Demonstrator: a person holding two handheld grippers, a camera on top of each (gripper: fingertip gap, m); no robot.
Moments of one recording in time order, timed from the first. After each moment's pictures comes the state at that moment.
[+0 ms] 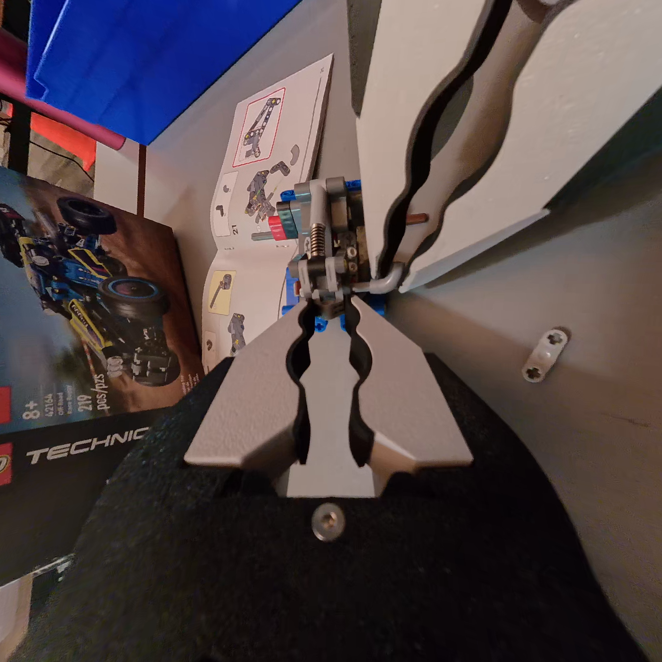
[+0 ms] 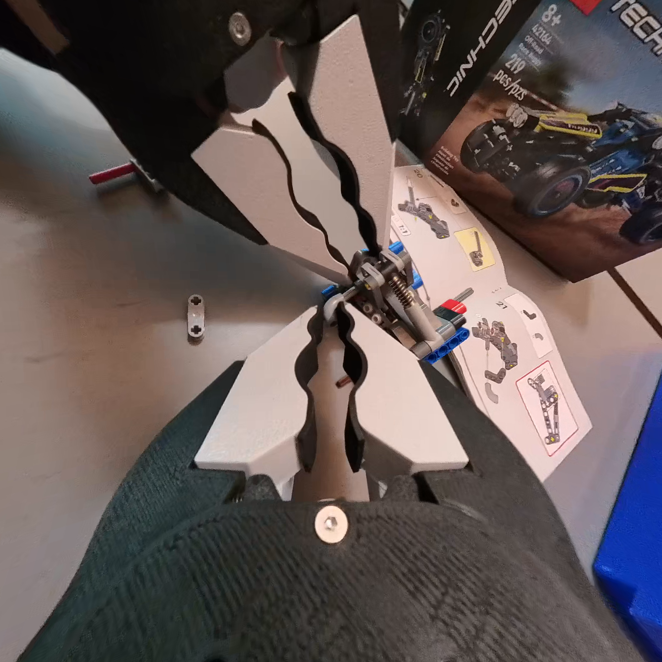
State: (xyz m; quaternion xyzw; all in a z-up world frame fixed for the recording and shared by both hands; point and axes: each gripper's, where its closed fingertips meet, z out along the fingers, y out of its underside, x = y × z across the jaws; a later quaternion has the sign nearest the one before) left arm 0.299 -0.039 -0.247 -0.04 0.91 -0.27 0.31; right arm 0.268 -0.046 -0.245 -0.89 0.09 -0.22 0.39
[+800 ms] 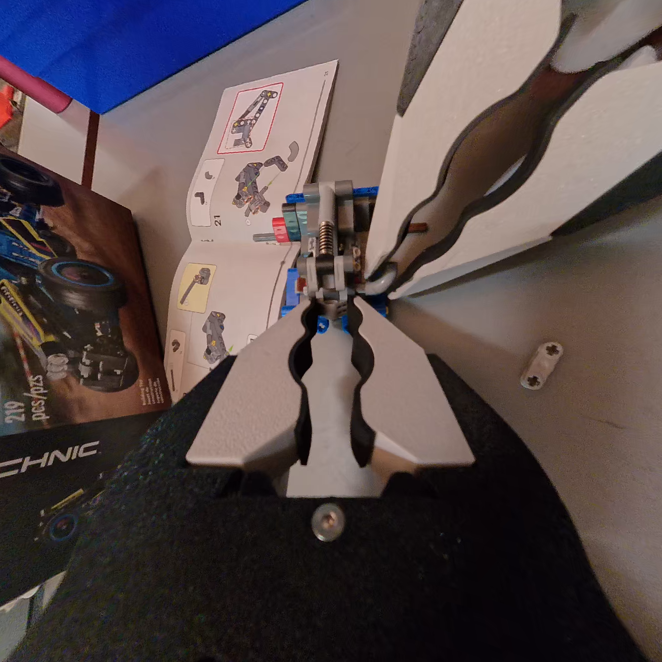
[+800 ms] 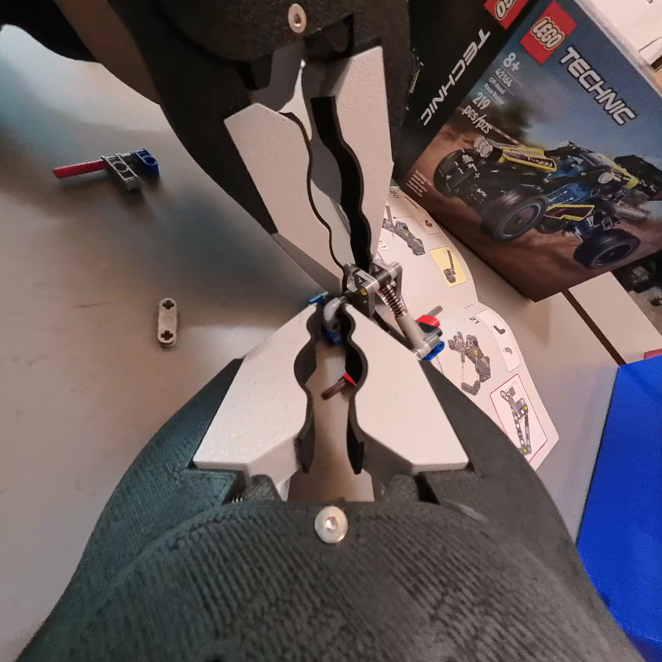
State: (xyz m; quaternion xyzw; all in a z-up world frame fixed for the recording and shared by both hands) left arm 0.304 -0.041 -0.251 -0.08 0.92 -0.31 0.23; right arm 0.279 -0.044 -0.241 -0.87 0.07 -0.27 0.41
